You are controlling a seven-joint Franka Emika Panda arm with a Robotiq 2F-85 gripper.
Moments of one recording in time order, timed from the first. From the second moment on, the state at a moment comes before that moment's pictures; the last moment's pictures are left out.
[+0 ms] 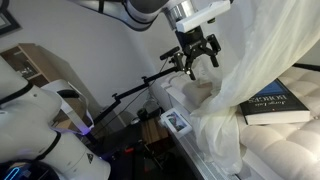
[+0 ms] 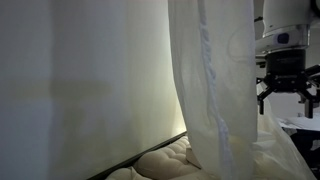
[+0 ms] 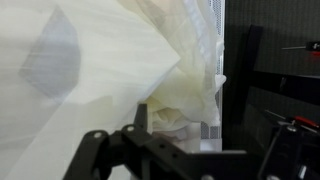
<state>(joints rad) 0.06 0.04 0.04 -2.18 -0.24 2.26 -1.48</state>
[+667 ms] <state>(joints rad) 0.04 0.40 0.03 -1.98 -0.31 2.25 -1.45</state>
